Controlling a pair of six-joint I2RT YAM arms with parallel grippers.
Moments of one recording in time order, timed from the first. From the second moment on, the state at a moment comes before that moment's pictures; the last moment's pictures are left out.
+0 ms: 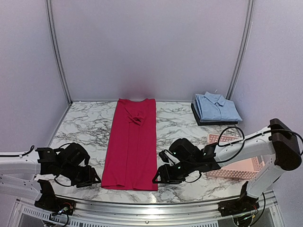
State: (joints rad) left arm -0.88 0.96 0.42 -0.60 0.10 -1.06; right arm 1.07 1.56 0.76 -0.11 -0.33 0.91
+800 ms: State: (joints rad) left arm -1.00 1.09 0.39 -0.37 0.07 -1.18; right arm 1.09 1.66 0.73 0.01 -0.39 0.96
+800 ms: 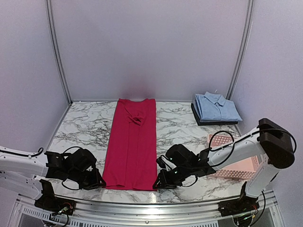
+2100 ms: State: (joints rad) left arm -0.78 1.43 0.85 -0.50 0.02 -0.86; right arm 0.87 1.76 1.08 -0.19 -0.36 0.65
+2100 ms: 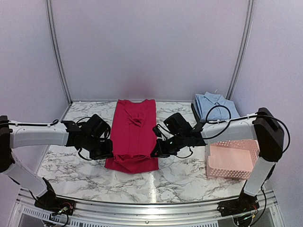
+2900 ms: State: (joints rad) left arm -0.44 1.89 1.34 -0.46 0.16 -0.61; right arm 0.58 2.18 1.66 -0.31 -0.47 0.46
